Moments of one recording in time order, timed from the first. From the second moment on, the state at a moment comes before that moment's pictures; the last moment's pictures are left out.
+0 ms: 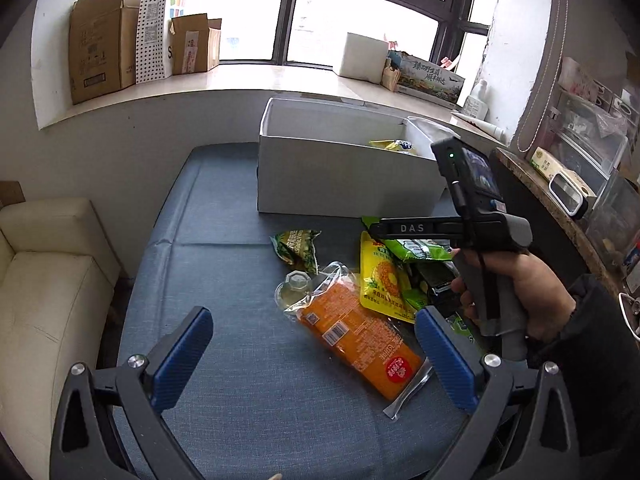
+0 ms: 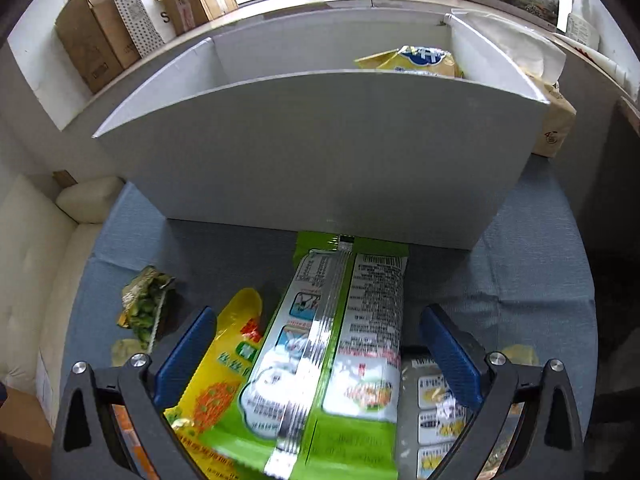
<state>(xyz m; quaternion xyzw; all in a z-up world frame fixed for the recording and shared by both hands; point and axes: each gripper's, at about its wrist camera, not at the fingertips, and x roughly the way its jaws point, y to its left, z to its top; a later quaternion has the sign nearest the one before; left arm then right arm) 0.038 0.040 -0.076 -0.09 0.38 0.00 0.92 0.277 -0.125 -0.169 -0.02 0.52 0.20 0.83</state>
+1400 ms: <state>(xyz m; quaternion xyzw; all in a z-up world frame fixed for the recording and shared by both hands) 0.215 0.039 -0.174 -0.03 0.53 0.03 0.85 0.135 -0.283 -0.070 0.19 0.38 0.24 0.88</state>
